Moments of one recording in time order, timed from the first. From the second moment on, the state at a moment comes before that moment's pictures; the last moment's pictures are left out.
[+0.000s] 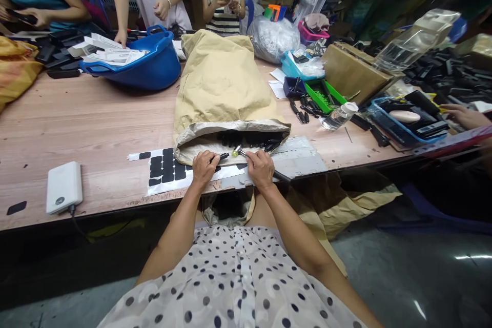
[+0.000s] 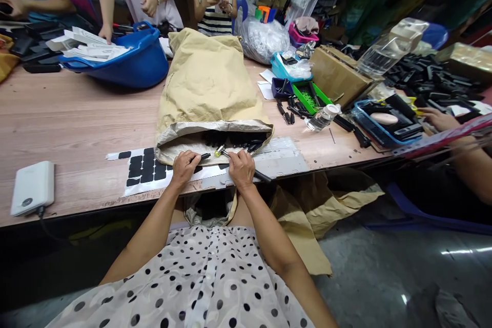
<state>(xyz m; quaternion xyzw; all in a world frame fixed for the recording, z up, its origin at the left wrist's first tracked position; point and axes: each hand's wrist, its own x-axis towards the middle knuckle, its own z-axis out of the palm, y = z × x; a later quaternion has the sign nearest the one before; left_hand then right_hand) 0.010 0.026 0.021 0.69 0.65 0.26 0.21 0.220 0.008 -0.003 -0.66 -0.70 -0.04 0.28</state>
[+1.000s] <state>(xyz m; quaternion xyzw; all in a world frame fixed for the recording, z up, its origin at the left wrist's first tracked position) 0.039 -0.068 0.015 0.74 0.53 -0.07 0.41 0.214 0.010 -0.008 -0.66 -0.69 -0.06 0.28</state>
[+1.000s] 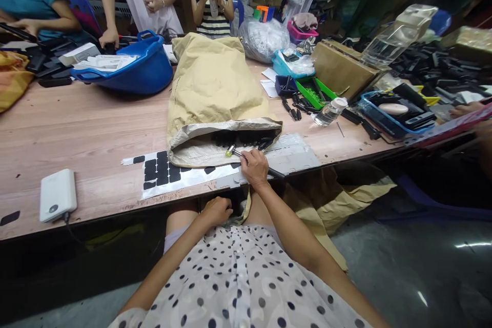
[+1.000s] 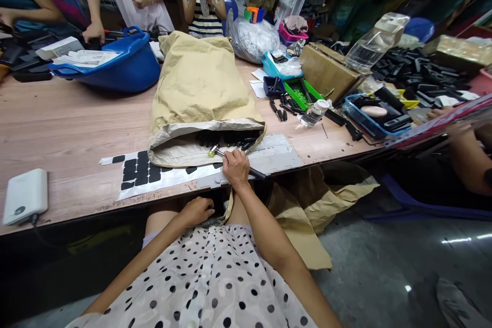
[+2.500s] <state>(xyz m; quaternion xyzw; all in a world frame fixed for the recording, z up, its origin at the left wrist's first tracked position) 0.007 0.023 0.024 0.70 0.65 0.23 0.20 0.217 0.006 -0.003 -0.66 -0.69 -0.02 0.29</state>
